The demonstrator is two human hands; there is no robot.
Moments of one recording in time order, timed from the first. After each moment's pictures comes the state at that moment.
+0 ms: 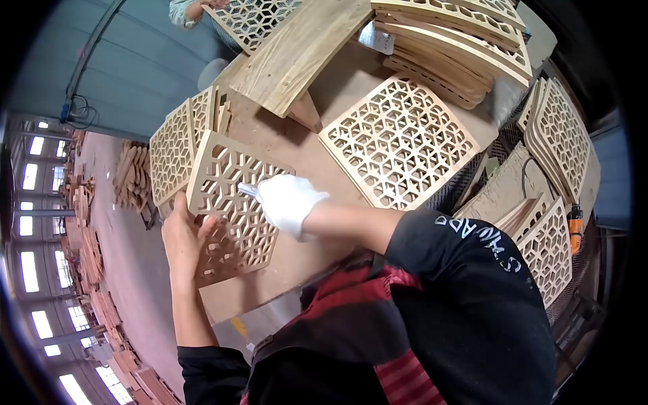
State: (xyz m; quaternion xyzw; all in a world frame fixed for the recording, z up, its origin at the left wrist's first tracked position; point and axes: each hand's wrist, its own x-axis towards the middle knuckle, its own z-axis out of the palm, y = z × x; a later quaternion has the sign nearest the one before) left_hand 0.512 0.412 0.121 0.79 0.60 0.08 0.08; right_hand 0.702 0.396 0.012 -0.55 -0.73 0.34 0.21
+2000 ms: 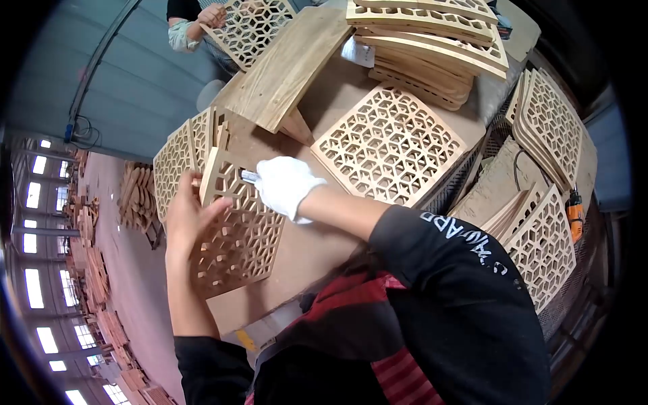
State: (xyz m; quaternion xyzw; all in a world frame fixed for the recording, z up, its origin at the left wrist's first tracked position) left_hand 0.550 0.442 0.132 0.83 0.53 0.11 0.13; right_hand 0.733 0.404 0.029 -0.63 -0.65 0.30 0.30
